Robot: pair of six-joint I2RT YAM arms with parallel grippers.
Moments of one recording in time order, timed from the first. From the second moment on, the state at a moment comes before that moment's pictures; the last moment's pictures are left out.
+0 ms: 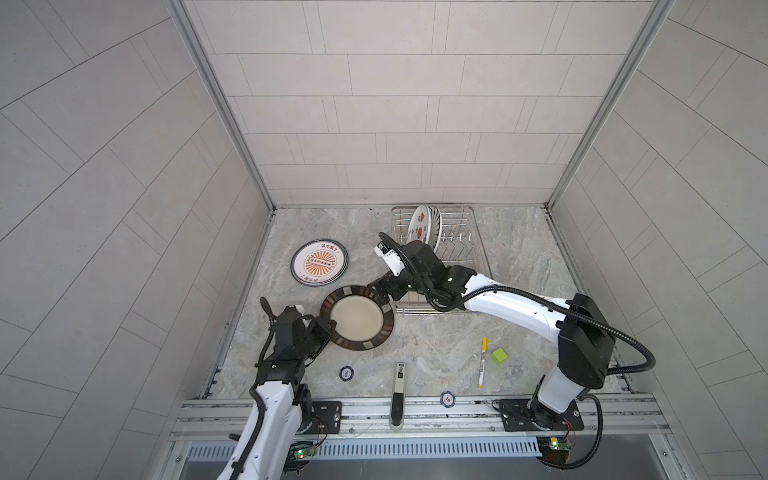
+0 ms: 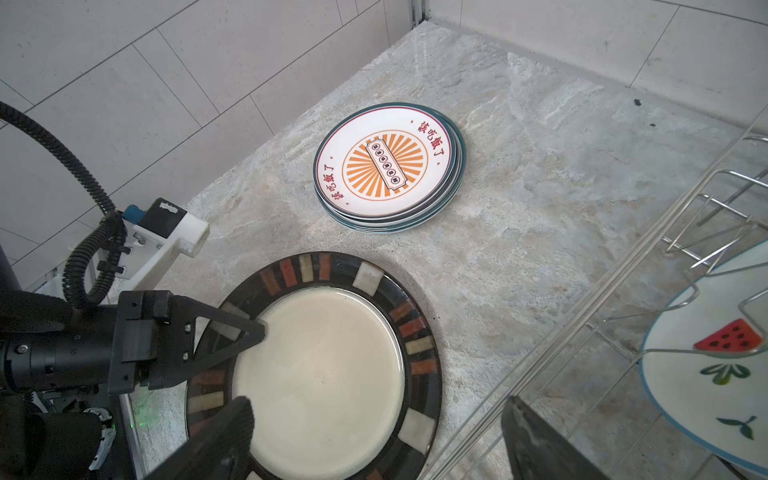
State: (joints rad) left arm 0.04 0.60 0.14 -0.24 0.39 -0.92; right arm 0.86 1.70 1.32 -0.22 -0.10 0.18
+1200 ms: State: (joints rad) left arm -0.02 0.83 0.19 -0.11 0.26 -0.86; right arm 0.88 1.77 1.37 -0.29 -0.04 0.15
